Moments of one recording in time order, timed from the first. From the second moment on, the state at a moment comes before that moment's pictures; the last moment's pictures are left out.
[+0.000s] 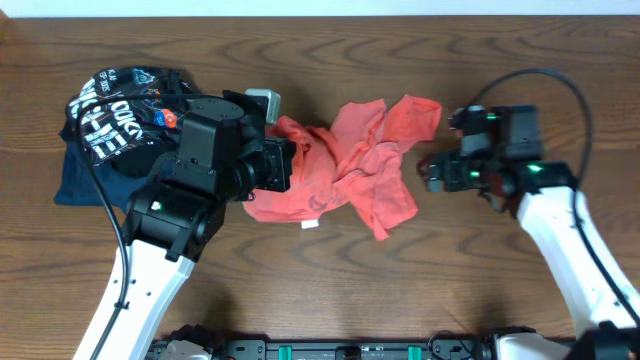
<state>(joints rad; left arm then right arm) -0.36 1.17 1.19 -0.74 0.28 -0.34 0.12 1.41 0.97 -0.61 -0.29 -0.01</state>
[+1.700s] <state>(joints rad) -0.09 1.10 1.19 -0.63 0.14 -0.20 -0.25 1.39 1.29 -0.78 -0.04 0.21</state>
